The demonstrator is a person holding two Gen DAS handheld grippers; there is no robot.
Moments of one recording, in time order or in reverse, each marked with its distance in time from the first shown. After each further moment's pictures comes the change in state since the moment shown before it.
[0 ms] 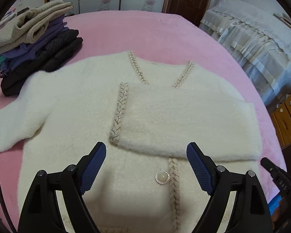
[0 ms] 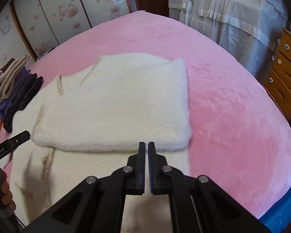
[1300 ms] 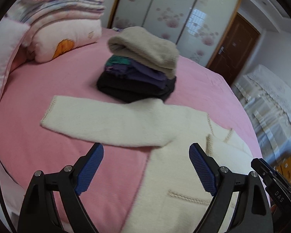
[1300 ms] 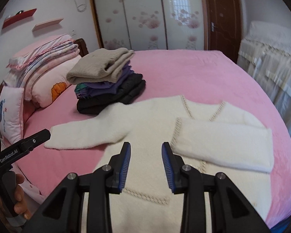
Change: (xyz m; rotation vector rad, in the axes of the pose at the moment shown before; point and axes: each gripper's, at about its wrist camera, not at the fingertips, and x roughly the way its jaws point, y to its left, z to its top) left arm -0.204 0.290 -0.068 -0.395 -0.277 0.079; right arm -0.122 0.317 -0.048 -0.416 -0.195 0.249
